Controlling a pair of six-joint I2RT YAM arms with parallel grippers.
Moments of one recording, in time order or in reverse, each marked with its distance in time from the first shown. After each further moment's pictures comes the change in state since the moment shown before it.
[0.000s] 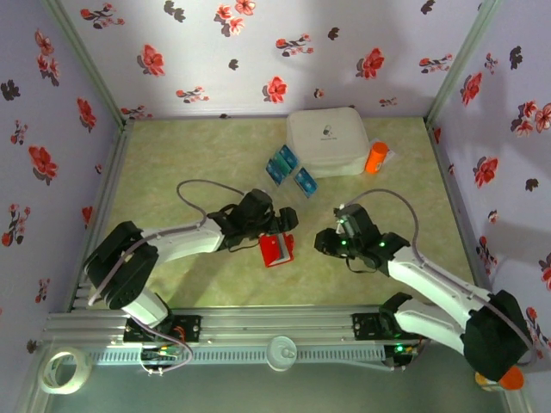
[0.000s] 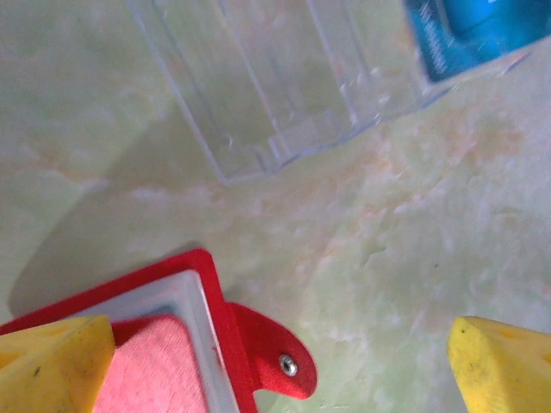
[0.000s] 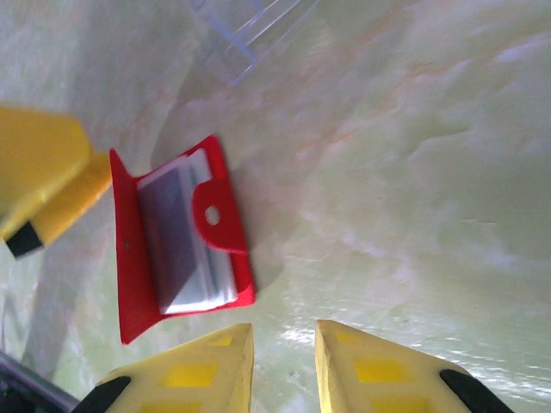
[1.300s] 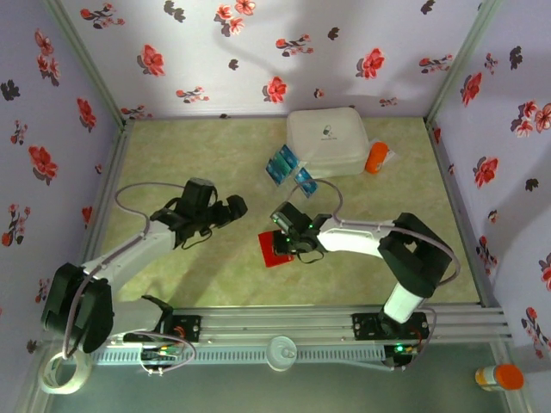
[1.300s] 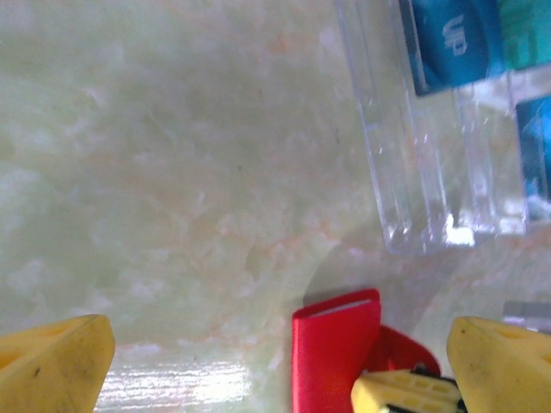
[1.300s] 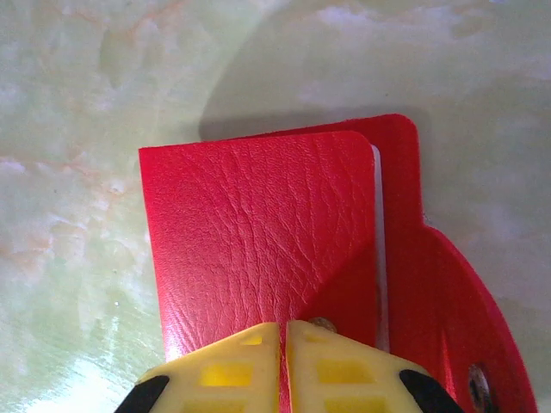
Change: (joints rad) left arm 0.331 -0.320 -0.121 -0.295 0.078 0.139; right arm 0.264 0.653 0.327 0.128 0.129 -0.021
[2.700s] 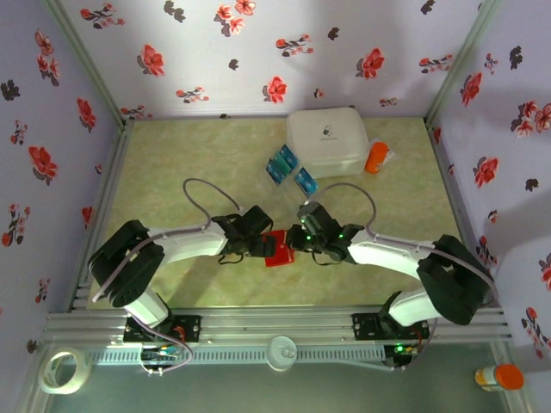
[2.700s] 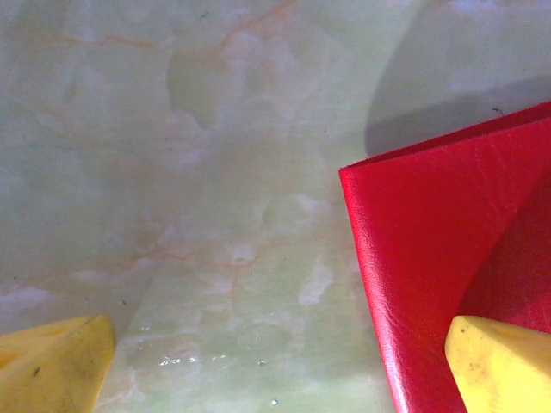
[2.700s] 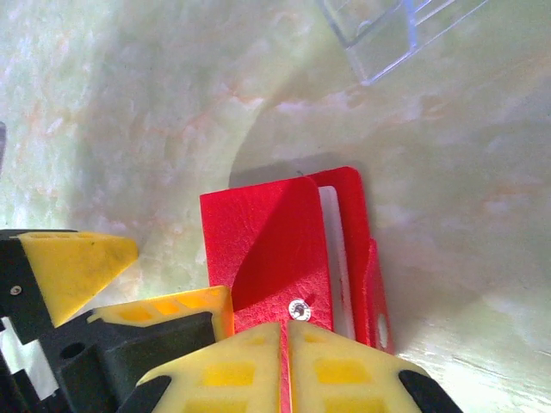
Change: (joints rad) left arm -0.377 0.359 0.101 -0.088 -0.270 0.092; right arm -0.097 -0.278 -0.220 0.168 -0.023 0.136
